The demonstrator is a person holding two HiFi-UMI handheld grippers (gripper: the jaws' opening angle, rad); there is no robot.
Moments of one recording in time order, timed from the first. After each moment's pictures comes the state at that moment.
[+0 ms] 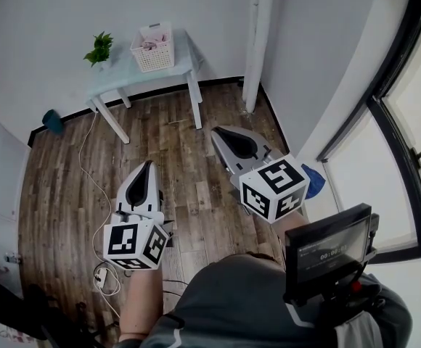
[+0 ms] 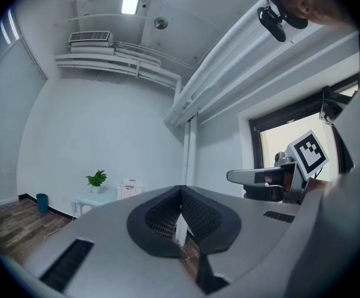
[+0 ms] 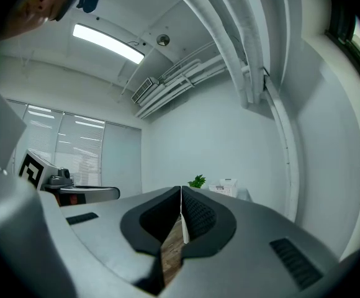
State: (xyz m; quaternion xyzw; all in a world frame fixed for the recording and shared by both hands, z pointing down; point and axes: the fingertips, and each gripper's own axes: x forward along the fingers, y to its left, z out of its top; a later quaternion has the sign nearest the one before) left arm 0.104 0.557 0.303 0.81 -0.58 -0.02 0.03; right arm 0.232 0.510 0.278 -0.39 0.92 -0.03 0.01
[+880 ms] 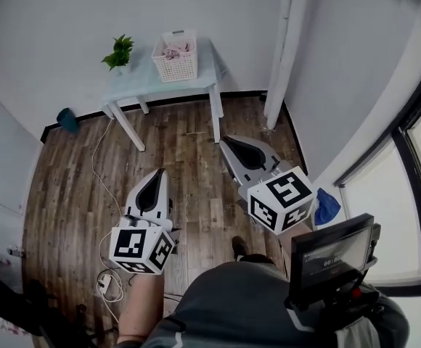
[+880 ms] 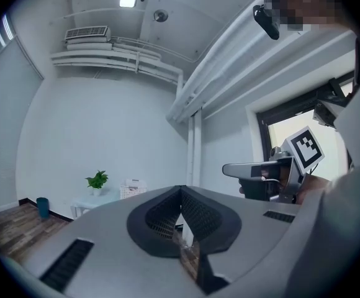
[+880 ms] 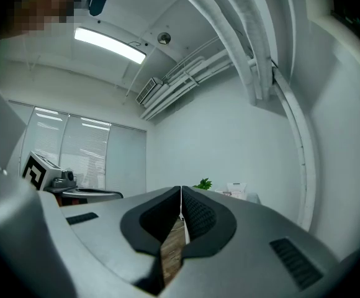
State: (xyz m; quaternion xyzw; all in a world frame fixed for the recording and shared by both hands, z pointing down) left arm 0.075 0.476 0.315 0.81 -0.59 0.00 0.03; right arm 0.193 0.426 0.279 -0.36 0.93 -0.02 0.02
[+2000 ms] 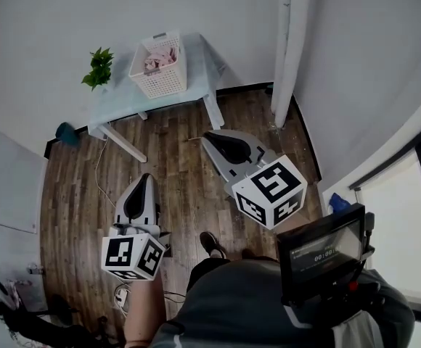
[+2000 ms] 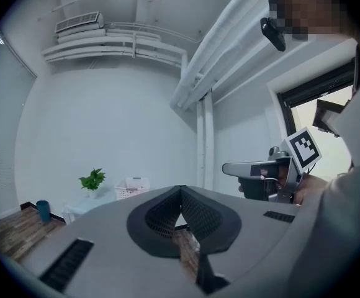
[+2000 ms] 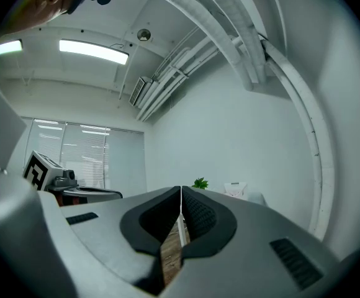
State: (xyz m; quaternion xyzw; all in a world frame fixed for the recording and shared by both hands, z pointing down) left arm 0.099 0.255 0.324 0.79 -0.61 0.03 0.04; right arm 0.217 0.193 0.294 -0.32 0.94 -0.05 0.03
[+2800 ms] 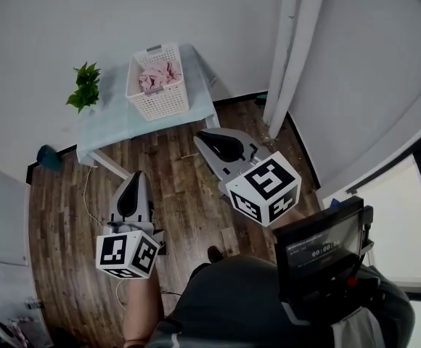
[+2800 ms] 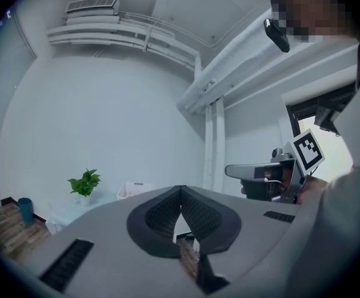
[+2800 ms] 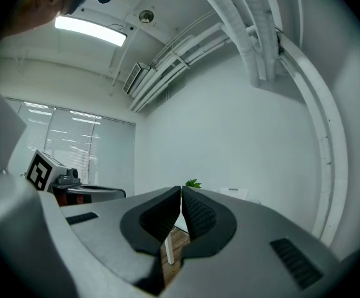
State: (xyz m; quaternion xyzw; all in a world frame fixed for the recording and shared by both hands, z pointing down) left arm -0.029 0.117 0.324 0.82 -0.57 0.00 0.05; right arm 0.094 0.072 0.288 -0.36 0.93 -0.03 0.01
